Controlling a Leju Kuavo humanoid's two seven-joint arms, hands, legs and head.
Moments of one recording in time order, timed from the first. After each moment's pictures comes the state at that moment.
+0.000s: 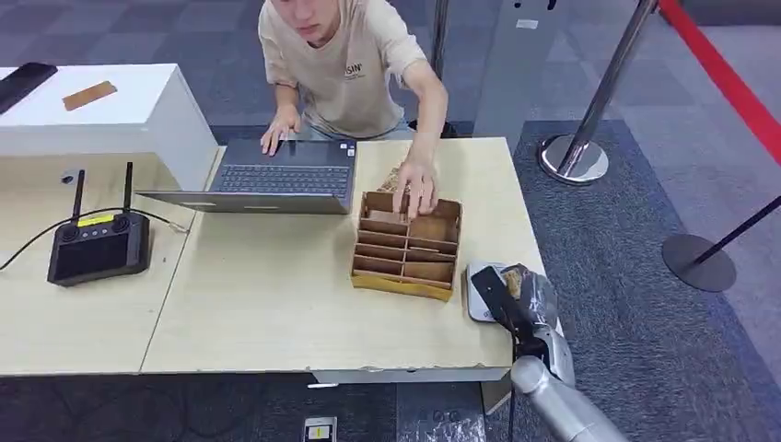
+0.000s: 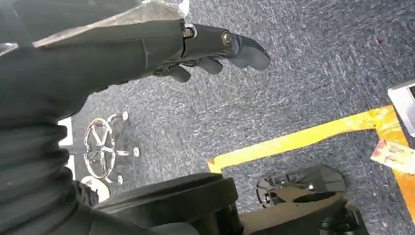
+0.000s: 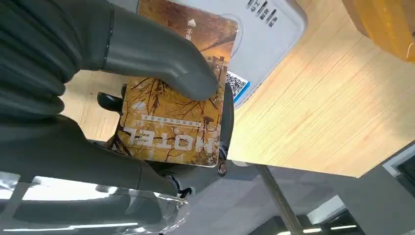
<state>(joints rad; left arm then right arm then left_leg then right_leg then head) -0.13 0.02 -1.26 -0.20 0.74 0.47 0.22 -0.34 -0.18 0.45 -0.87 0.51 -0.70 0.18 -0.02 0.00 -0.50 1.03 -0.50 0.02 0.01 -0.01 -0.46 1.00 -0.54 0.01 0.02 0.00</state>
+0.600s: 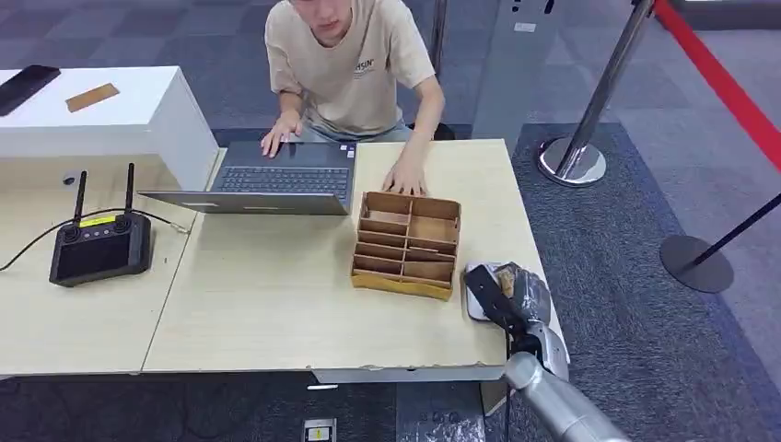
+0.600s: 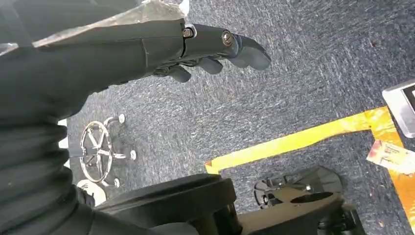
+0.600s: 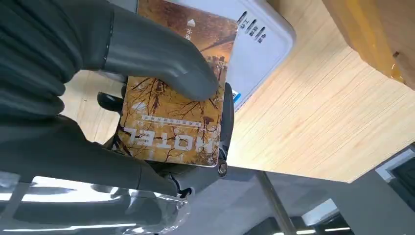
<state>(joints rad) -0.13 0.02 -1.26 -0.20 0.73 0.47 0.22 -0.38 -0.17 0.49 -0.81 0.49 -0.70 0.16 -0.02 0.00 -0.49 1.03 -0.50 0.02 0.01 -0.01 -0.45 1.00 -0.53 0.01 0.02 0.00</state>
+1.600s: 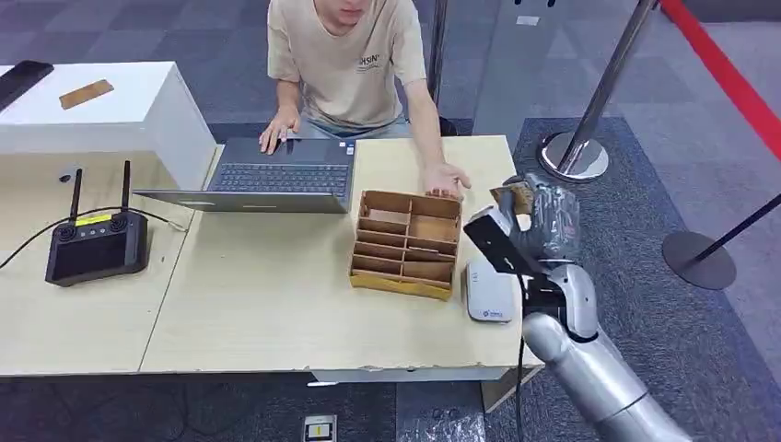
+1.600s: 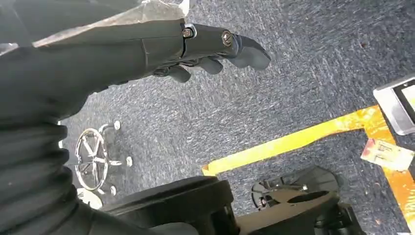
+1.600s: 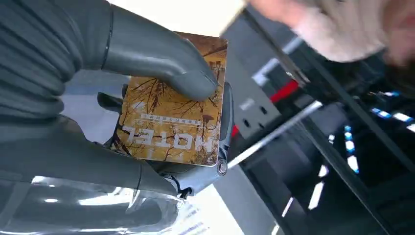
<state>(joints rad) -0.12 0.03 -1.26 -0.20 0.70 0.46 0.18 -0.42 -0.30 0.48 -1.48 0.79 -0.69 0.31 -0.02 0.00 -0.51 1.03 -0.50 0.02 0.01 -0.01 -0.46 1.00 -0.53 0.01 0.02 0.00</state>
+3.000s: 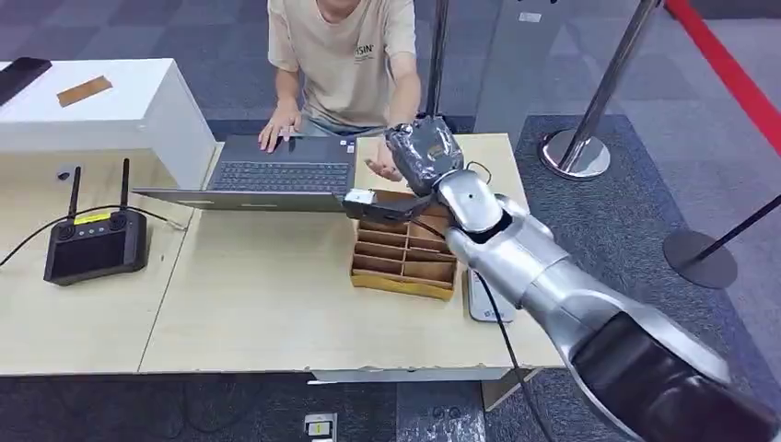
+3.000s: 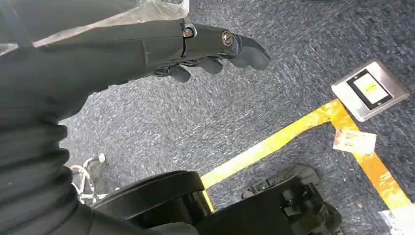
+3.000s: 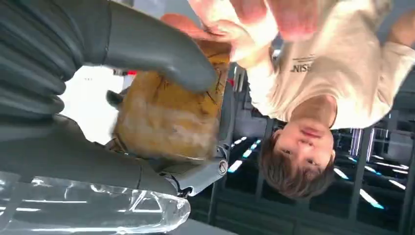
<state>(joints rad) -0.18 0.02 -1.32 -0.20 0.59 0.40 0.20 -1.04 -0.05 0.98 -0.75 1.08 -0.45 0.26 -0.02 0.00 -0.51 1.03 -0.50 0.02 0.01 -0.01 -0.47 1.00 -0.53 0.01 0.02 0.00</state>
